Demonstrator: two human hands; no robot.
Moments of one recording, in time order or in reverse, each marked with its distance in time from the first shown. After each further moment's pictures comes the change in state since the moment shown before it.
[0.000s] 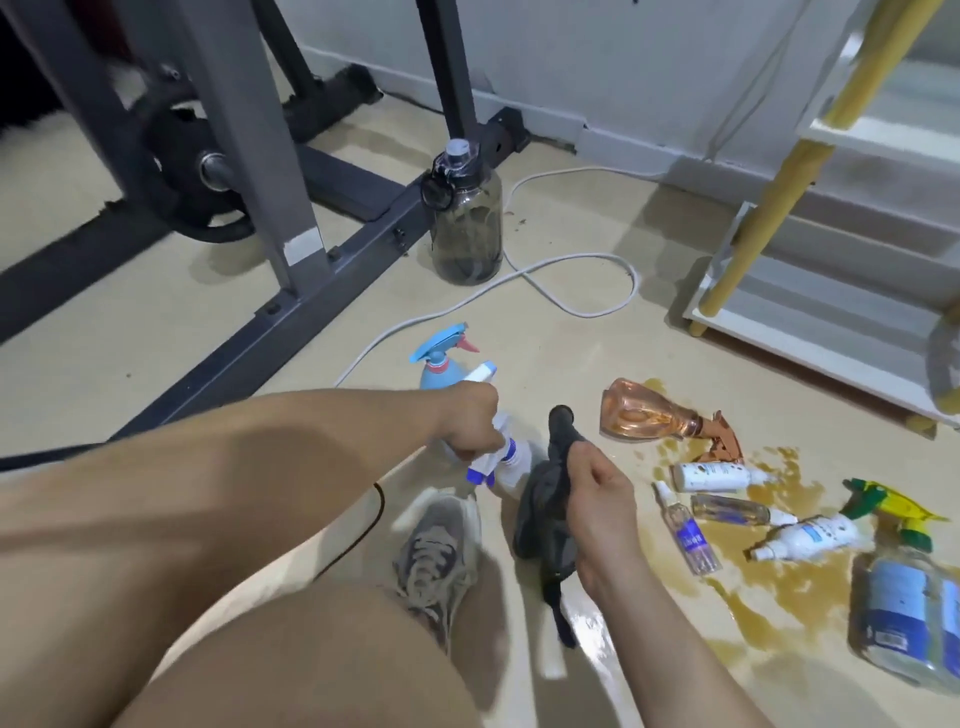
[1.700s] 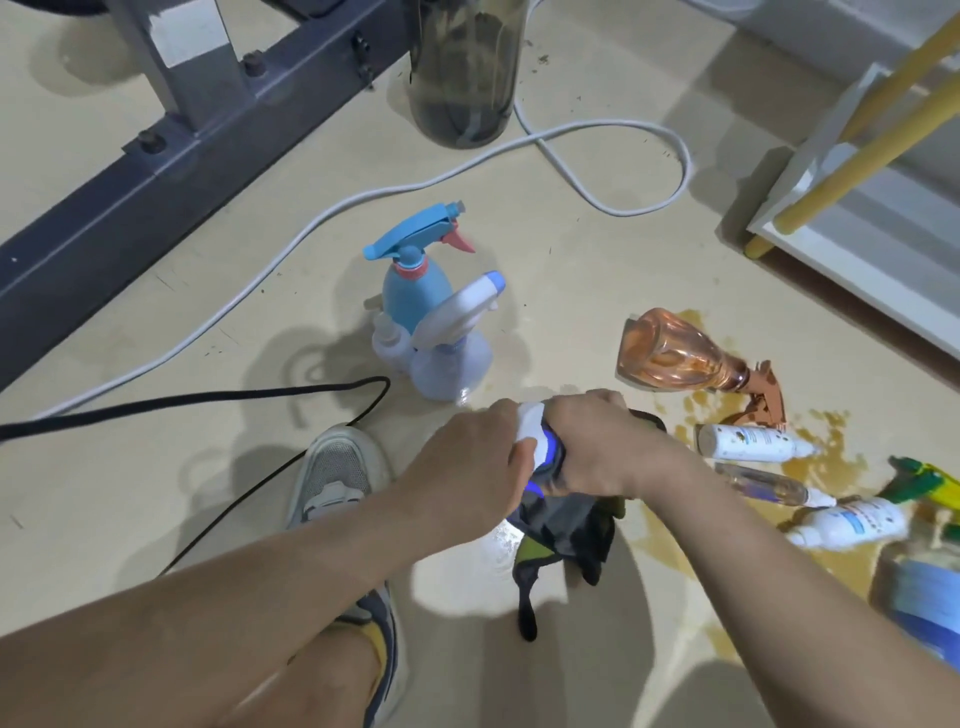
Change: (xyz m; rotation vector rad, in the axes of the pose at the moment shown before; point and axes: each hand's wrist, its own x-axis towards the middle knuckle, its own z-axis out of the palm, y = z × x) left_hand 0.011 -0.002 0.103 -0.423 0.329 0.108; right_hand 0.125 0.030 0.003 -1.445 -0.846 -0.218
